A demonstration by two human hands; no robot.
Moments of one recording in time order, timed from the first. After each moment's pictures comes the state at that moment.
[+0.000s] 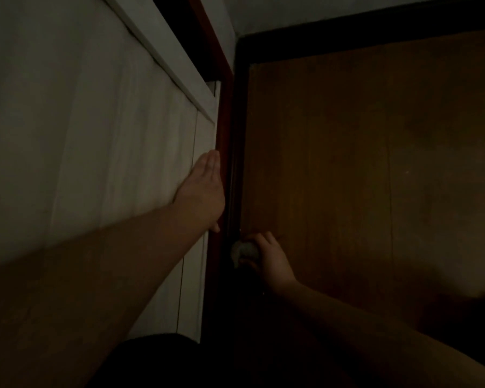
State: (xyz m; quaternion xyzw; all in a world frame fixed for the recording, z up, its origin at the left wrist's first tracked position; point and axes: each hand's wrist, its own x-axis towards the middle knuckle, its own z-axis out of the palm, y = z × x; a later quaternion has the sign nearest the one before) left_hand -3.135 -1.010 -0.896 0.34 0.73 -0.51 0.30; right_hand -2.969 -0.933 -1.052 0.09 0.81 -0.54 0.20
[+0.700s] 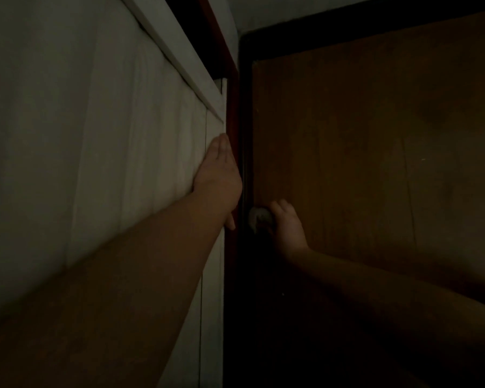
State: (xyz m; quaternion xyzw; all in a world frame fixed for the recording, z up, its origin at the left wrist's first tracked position) left_hand -3.151 -0.999 -0.895 0.32 0.74 -0.52 0.29; right_hand -3.025 -0.928 -1.059 0.12 0.87 -0.47 0.12
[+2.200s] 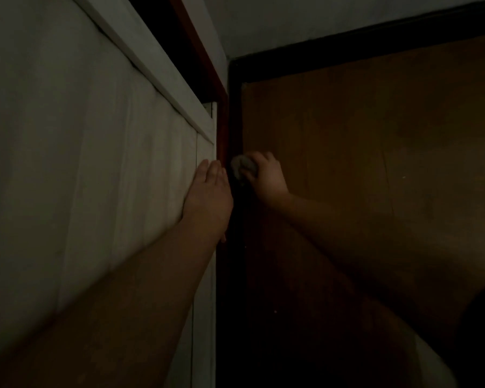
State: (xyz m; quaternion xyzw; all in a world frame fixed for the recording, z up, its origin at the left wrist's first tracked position) left_hand -3.153 -1.004 -0.903 0.33 0.76 -0.51 0.25; right_hand -3.159 -0.888 -1.041 0.14 0.86 -0.48 0.05
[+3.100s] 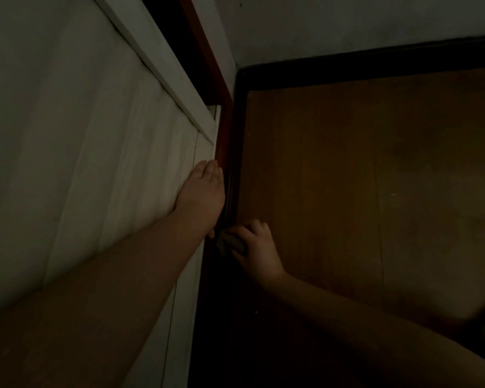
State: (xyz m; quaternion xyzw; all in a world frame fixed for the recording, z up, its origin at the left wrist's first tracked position) left_hand -3.151 -1.001 -0.901 0.30 0.78 -0.47 0.27; right_hand -3.017 -0.925 -1.022 0.02 0.88 -0.48 0.06
